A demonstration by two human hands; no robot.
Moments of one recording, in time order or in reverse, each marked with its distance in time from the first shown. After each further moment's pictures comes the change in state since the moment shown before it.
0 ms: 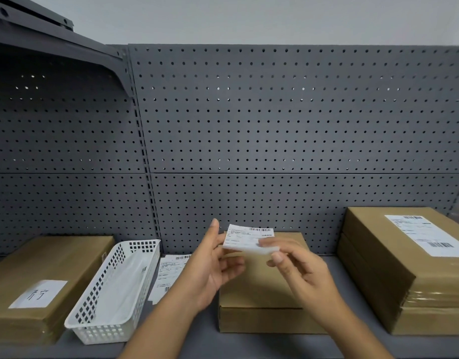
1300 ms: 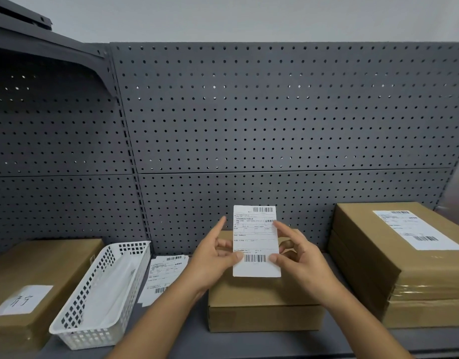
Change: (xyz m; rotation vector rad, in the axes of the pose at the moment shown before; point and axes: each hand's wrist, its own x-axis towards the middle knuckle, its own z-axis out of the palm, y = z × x) left_hand 0.042 -0.021 -0.003 0.631 -0.003 0.240; right_hand 0.015 0.060 -0.036 0.036 -0.038 0.300
